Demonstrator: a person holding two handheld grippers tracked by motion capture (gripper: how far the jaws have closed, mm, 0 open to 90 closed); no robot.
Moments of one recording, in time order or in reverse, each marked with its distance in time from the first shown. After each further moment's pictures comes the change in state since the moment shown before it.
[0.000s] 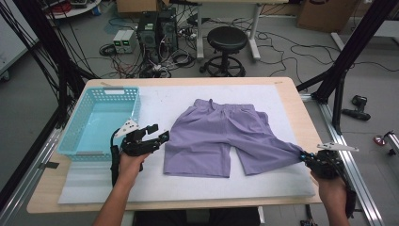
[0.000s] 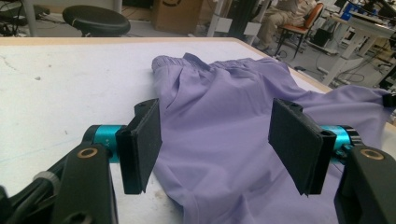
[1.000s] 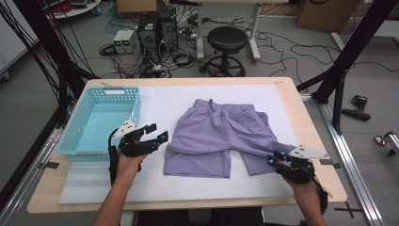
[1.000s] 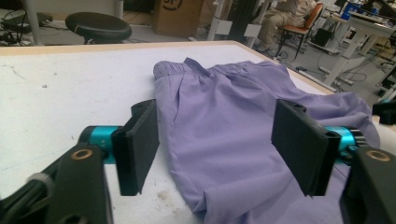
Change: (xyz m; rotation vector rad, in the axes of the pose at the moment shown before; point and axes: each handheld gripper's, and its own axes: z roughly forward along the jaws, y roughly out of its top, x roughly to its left) left arm -0.001 0.004 -0.007 -0.015 0.005 0.017; right arm 0.073 -0.002 0.023 -0.164 0.264 -0.188
